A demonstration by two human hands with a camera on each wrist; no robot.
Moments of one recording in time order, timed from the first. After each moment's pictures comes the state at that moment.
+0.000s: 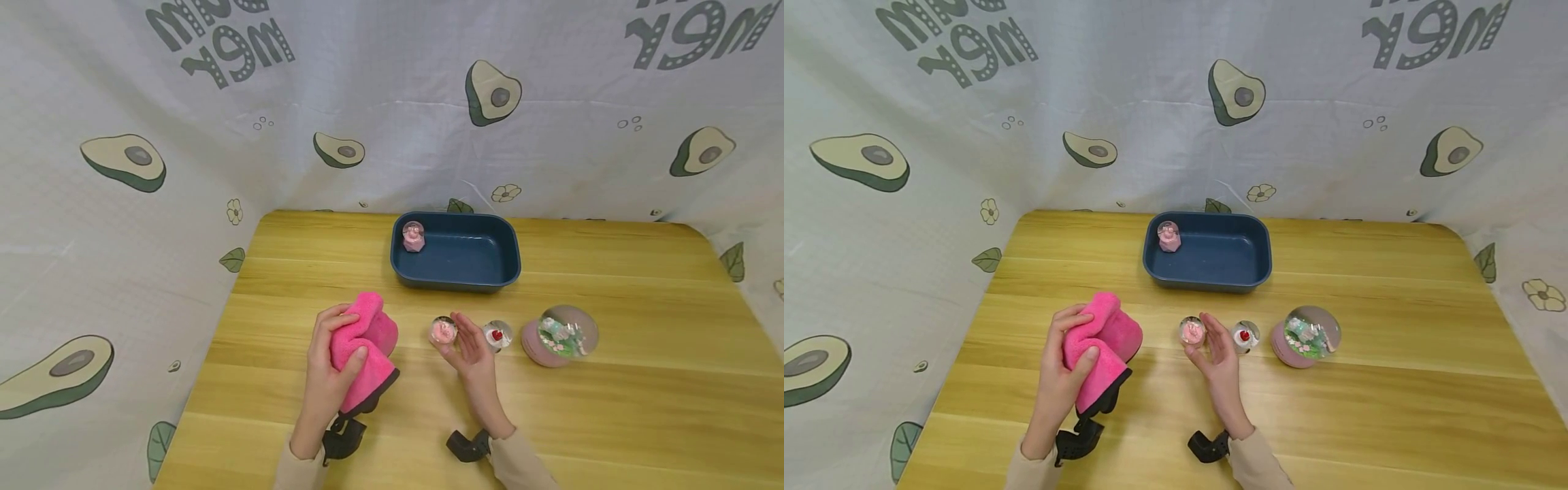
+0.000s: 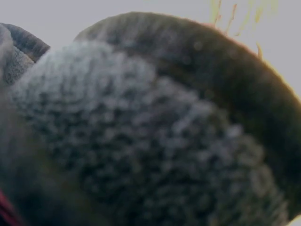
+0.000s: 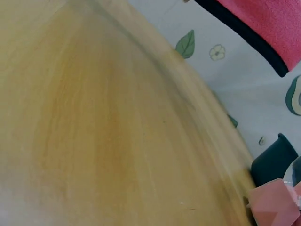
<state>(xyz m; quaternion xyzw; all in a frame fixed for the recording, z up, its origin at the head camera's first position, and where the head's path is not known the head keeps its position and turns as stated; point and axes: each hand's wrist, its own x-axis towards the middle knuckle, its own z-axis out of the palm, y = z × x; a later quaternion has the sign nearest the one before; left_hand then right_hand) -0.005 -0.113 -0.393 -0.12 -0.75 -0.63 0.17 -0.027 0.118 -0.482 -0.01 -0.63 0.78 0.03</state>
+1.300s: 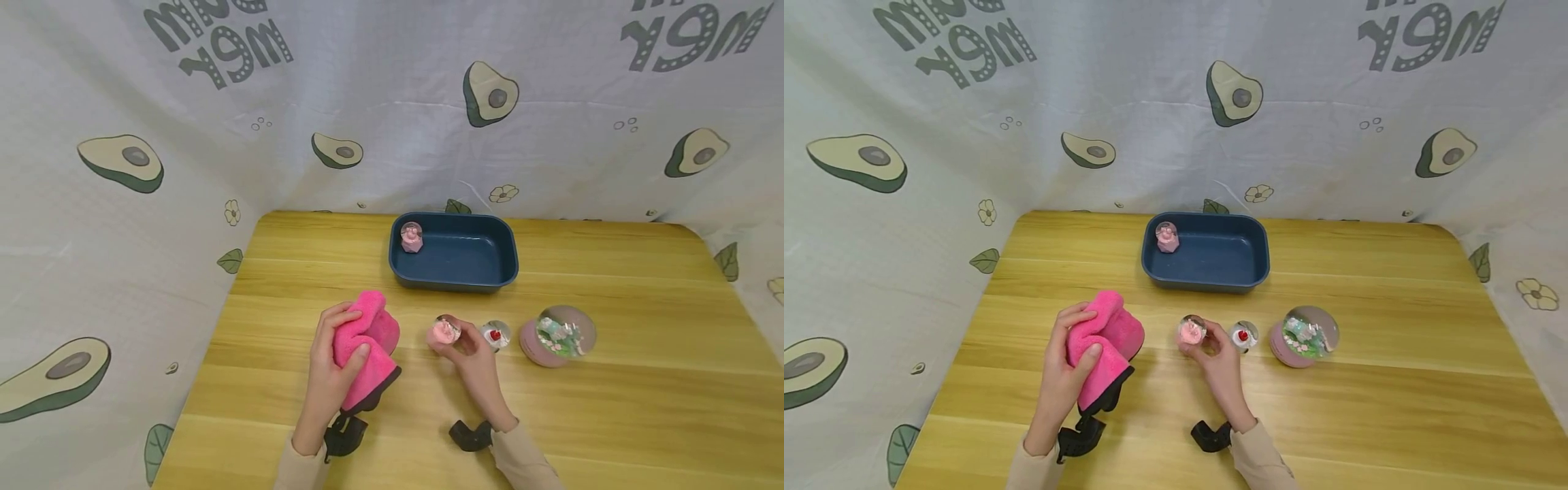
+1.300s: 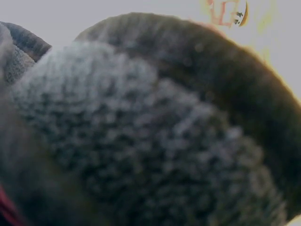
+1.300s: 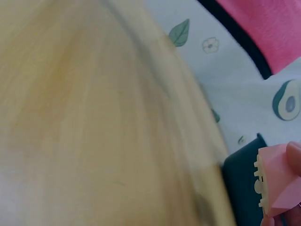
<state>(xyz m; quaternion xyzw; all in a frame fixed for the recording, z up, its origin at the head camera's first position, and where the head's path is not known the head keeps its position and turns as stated) -0.009 -0.111 -0.396 -0.11 -0.75 -0.64 0.15 -0.038 0.124 -0.473 -0.05 -0.73 0.68 -0.01</state>
